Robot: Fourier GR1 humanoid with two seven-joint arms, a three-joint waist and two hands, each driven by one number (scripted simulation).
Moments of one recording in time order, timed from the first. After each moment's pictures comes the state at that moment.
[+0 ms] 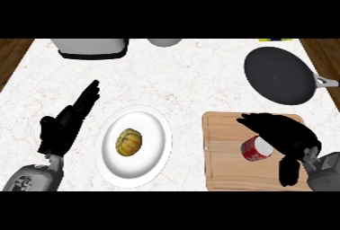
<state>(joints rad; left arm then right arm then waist) -0.15 0.34 -0.17 -1.59 0.07 0.03 0.19 -0.35 -0.75 0.57 -1.68 0.46 0.58 0.37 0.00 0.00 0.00</state>
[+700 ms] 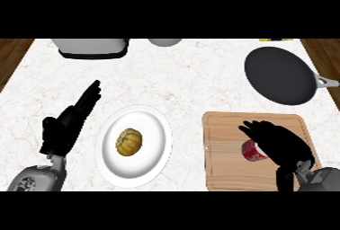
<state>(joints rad) -0.14 0.27 -0.12 -1.60 0.01 -0.02 0.20 -0.20 -0.64 0.51 -1.68 0.74 0.59 0.33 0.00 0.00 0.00</state>
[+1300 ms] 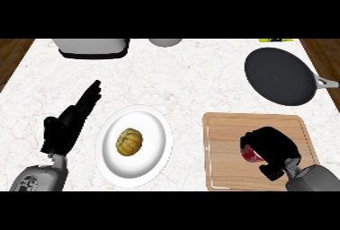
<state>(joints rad) -0.14 0.23 -0.08 -1.58 -0.03 -0.06 0.18 -0.20 -0.55 0.50 -1.53 0.92 0.55 0.15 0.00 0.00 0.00</state>
